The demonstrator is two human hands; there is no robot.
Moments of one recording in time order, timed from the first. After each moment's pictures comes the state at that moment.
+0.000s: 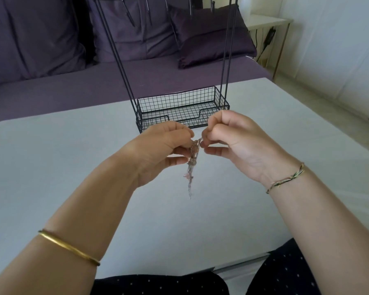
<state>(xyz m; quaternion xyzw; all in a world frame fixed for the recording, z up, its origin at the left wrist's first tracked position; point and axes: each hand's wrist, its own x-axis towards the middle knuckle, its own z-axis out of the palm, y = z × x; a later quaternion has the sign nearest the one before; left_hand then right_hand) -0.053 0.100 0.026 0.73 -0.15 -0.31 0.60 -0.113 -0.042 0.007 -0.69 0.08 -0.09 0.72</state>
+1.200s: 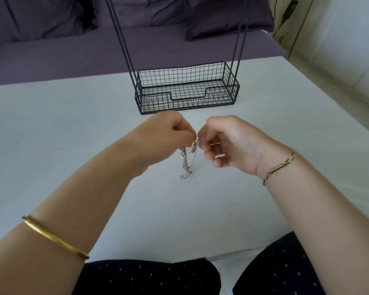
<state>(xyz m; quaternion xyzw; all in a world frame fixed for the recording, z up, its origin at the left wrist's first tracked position) -0.050 0.100 0.008 0.86 -0.19 -0.22 0.41 -0.100 -0.041 -0.006 -0.70 0.19 0.14 0.67</state>
